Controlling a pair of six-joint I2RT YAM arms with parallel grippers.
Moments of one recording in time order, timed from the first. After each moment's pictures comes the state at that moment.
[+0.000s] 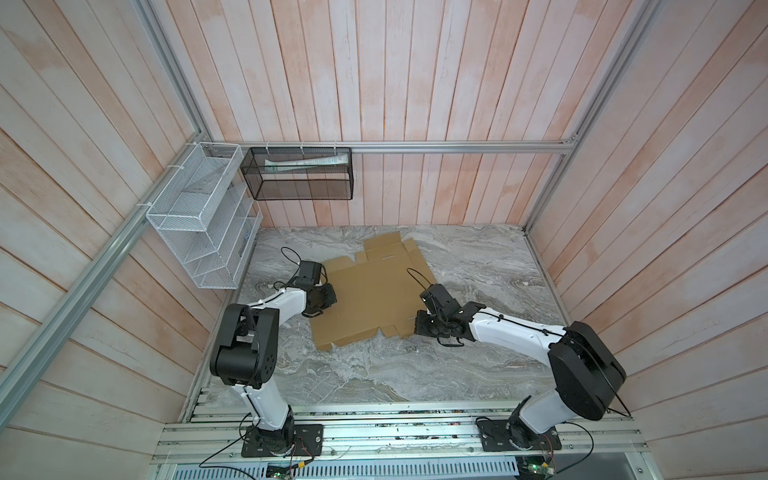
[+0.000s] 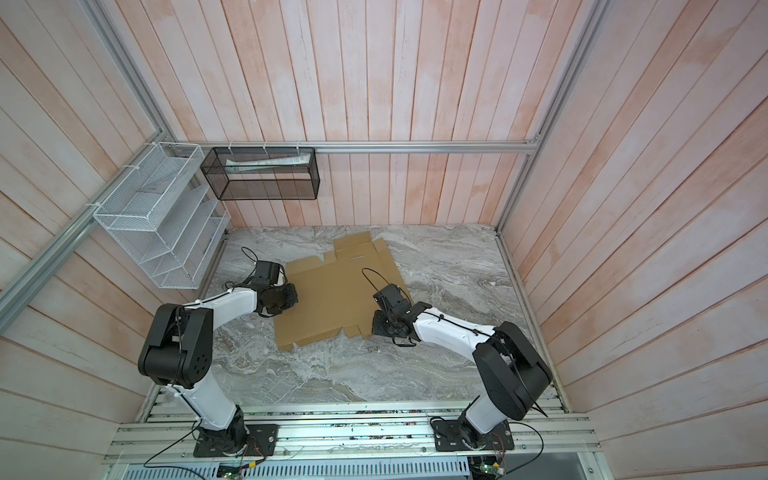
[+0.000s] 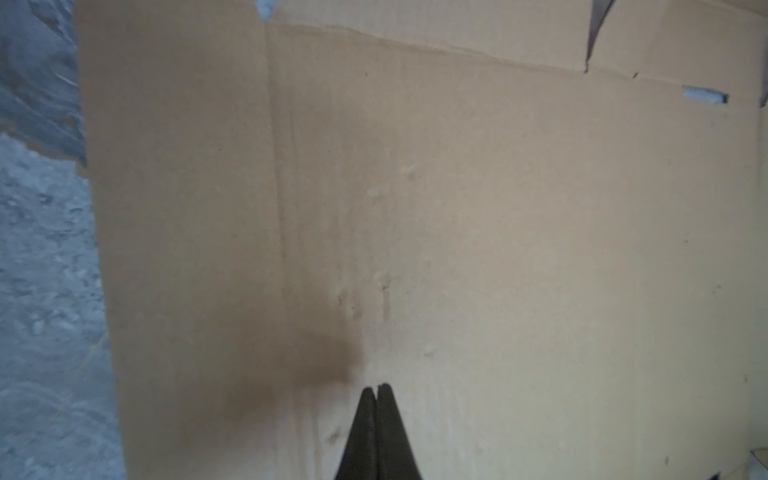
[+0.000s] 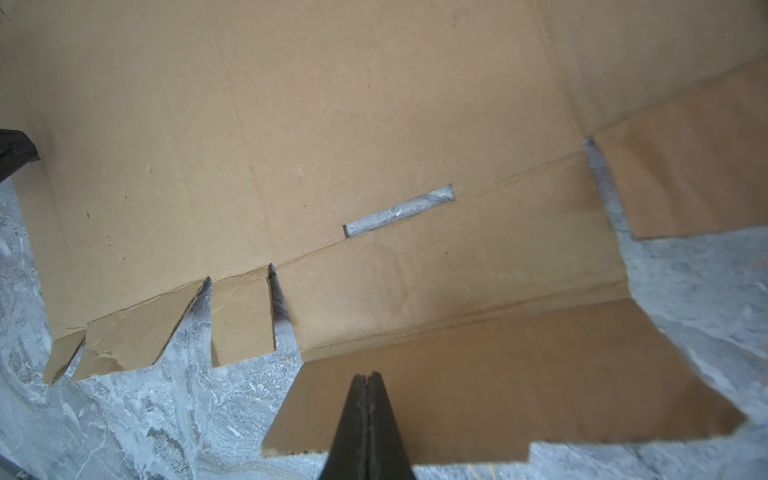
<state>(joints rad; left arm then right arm) -0.14 1.77 1.01 -0.27 0.15 -0.48 0.73 1.56 0.90 -0.38 0.00 0.79</state>
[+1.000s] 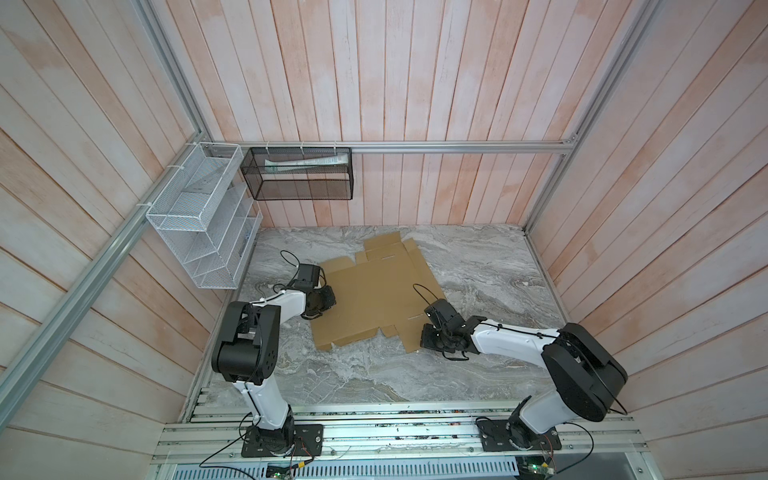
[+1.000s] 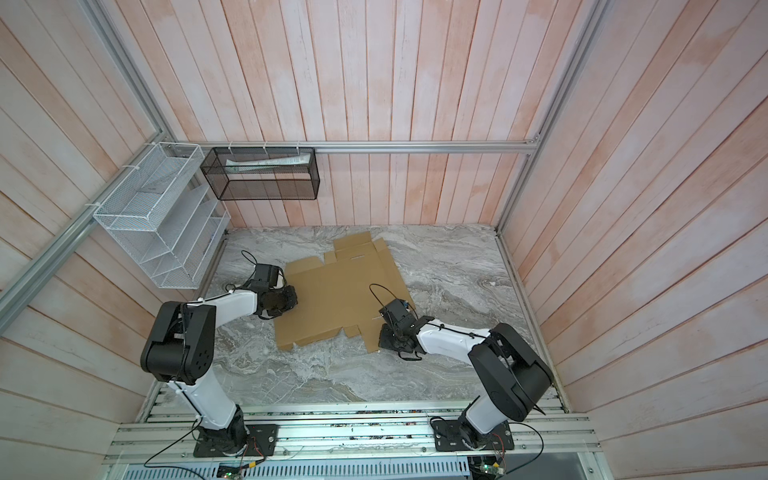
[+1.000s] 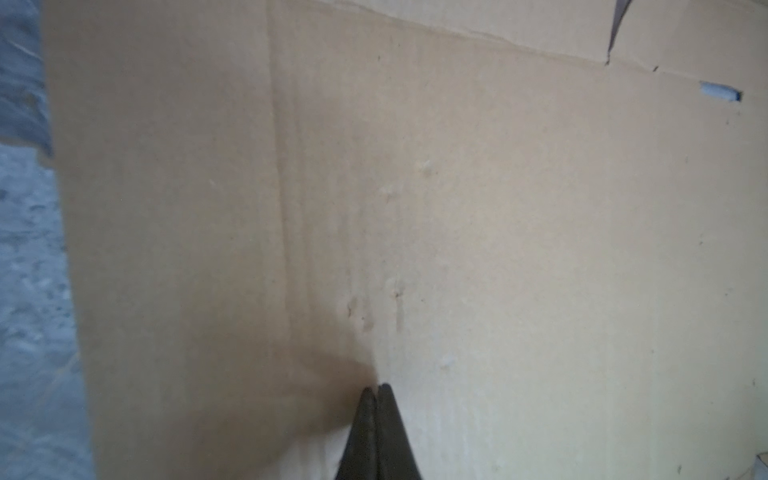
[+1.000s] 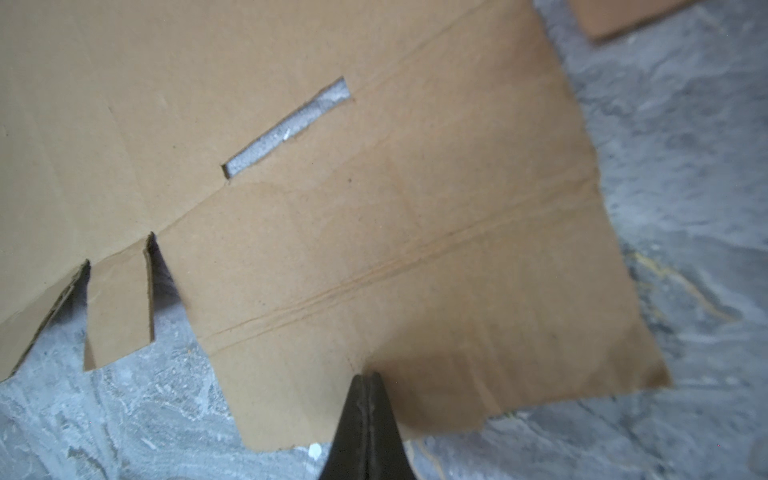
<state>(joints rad) -0.13 1.78 0.96 -0.20 0.18 -0.48 0.73 1.56 0.73 -0.28 0.00 0.86</state>
